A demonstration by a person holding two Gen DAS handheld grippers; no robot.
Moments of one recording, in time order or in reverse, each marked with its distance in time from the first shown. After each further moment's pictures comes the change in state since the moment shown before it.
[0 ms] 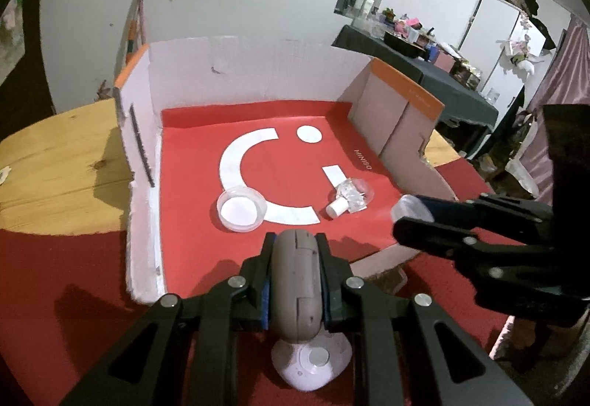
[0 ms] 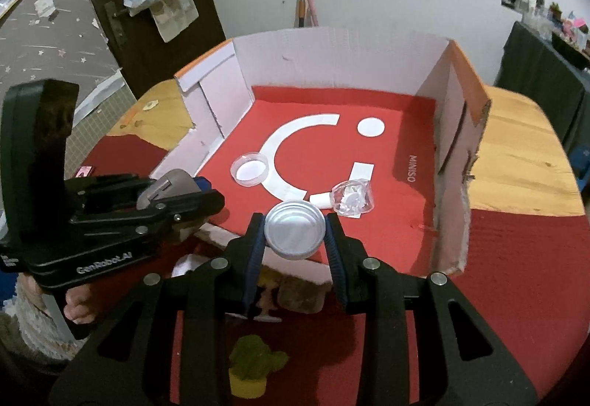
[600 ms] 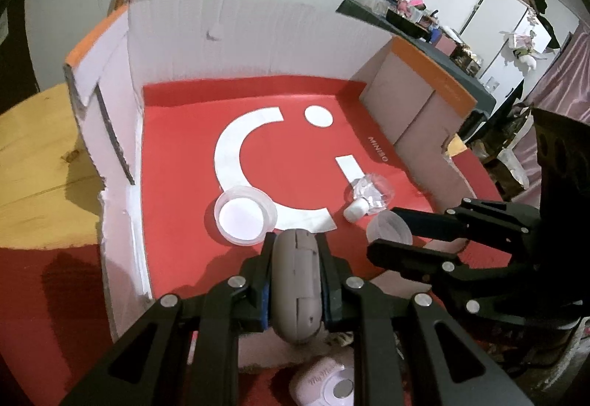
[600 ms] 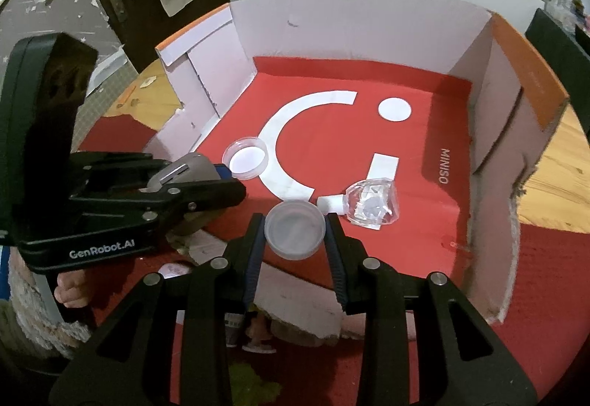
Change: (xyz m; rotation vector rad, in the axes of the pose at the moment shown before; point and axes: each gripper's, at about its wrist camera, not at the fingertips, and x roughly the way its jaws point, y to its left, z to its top) left arm 0.040 0.022 0.018 -0.032 0.132 -0.055; right arm 0.042 -0.004 0.008 -0.024 0.108 0.048
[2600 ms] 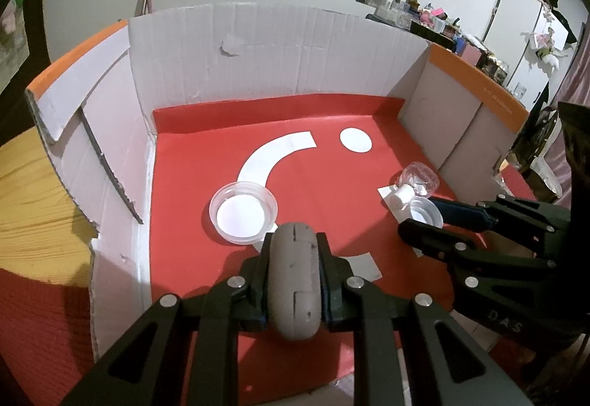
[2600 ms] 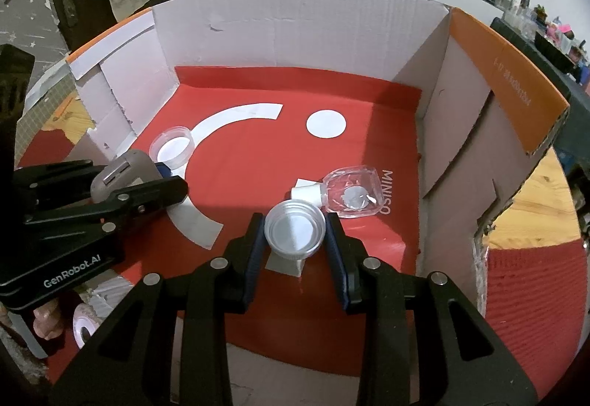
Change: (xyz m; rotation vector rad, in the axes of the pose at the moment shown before) left arm 0.028 -0.001 0.016 0.025 -0.109 0.153; right arm 0.024 -0.036 0.011 0.026 -0.050 -0.226
